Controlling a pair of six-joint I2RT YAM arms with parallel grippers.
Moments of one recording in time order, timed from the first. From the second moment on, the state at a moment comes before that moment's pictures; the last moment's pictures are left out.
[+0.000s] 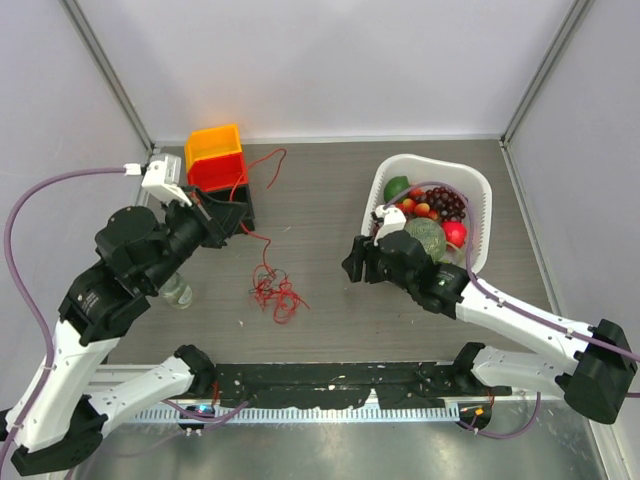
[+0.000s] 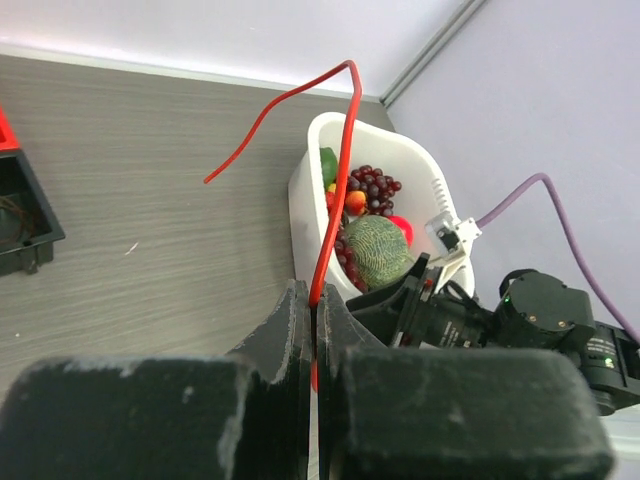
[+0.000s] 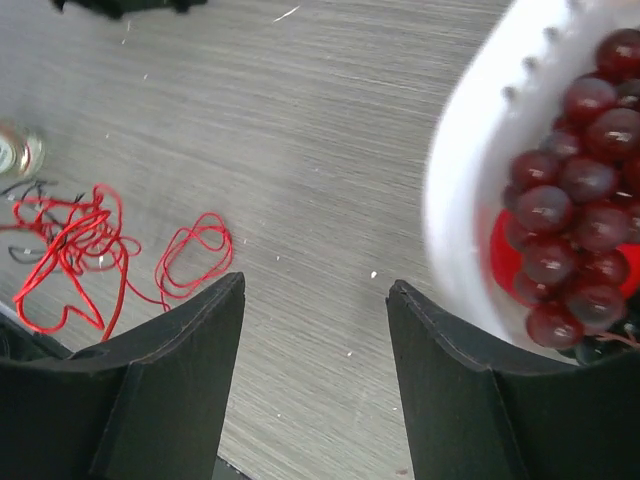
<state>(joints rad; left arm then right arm) -0.70 0.81 1.37 -0.69 -0.21 -0.56 0.87 1.07 0.75 -0.22 0.22 0.56</state>
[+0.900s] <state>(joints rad) -0.70 0.86 1.48 -0.67 -0.17 -0.69 1.07 1.48 1.11 0.17 -0.06 0.50</state>
